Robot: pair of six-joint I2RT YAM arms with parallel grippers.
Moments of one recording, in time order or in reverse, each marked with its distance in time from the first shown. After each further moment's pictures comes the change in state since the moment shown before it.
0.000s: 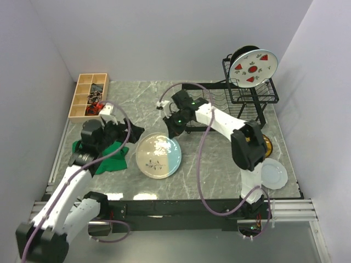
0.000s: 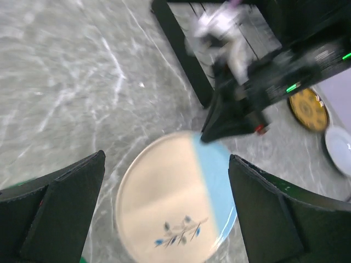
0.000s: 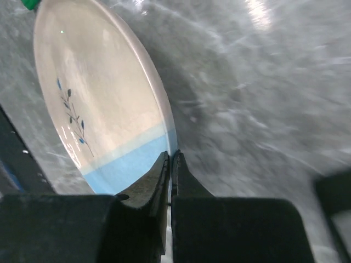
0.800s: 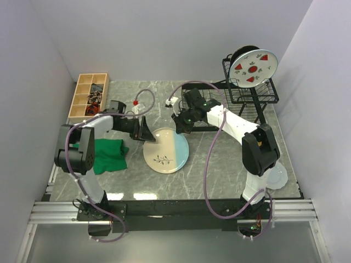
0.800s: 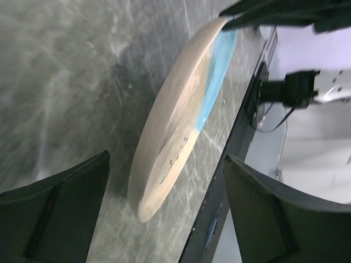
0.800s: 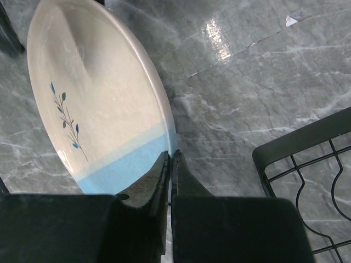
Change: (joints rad) left arm 0.143 1.001 0.417 -0.316 0.826 0.356; right arm -0.087 -0.177 -0.177 0.135 0.025 -0.156
